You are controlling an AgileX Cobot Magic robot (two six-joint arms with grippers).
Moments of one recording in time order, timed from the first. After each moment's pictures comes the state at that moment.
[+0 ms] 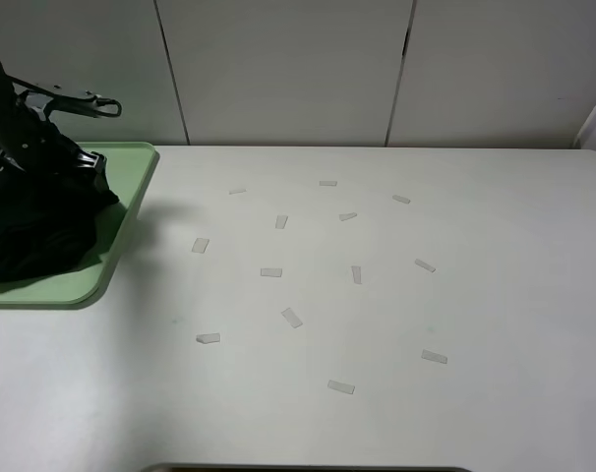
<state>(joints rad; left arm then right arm) 0.06 2.03 -1.30 0.08 0.39 0.19 -0.03 0.00 -0.49 0.01 1.03 0.04</state>
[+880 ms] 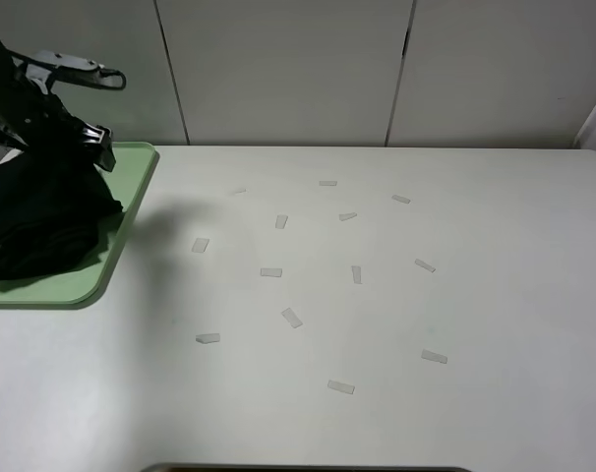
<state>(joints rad) 0.03 1.93 -1.35 0.05 0.47 0.19 -0.03 0.00 -0.49 0.01 1.03 0.04</state>
